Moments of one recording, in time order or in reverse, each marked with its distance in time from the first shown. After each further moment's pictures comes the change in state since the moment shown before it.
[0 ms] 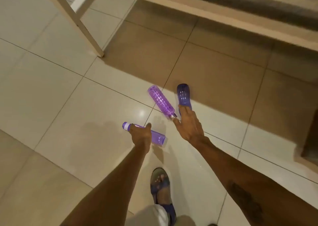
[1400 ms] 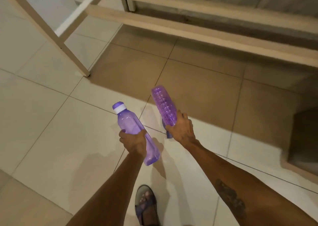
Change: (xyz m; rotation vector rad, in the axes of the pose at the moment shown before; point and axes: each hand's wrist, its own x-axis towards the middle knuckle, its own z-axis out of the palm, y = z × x) left_hand -0.037 0.009 0.067 -0.179 0.102 0.117; right_hand 0.008 0.063 -0.036 0.174 0.049 0.185
